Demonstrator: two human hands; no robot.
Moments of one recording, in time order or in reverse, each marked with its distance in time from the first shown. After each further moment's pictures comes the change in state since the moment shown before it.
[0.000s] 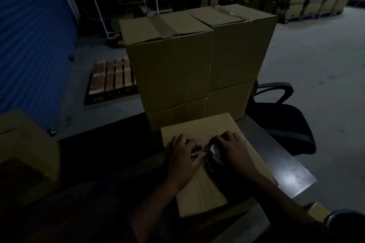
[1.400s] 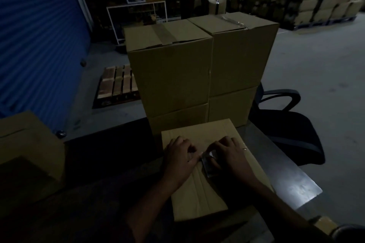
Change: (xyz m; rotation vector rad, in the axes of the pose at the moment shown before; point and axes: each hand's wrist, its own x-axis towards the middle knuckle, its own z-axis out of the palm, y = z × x) left_hand 0.015 0.000 -0.003 -0.035 -0.020 -0.091; right_hand 0.001 0.004 0.000 0.113 0.002 -0.021
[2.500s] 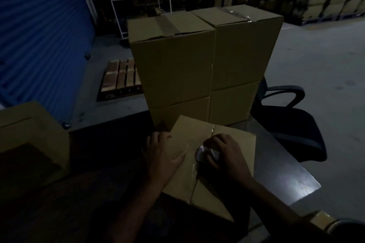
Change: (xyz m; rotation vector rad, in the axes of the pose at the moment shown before) left_hand -0.040 -0.006 -0.040 0.237 0.160 -0.223; right_hand -0.018 -0.019 0.002 0.115 0.038 -0.029
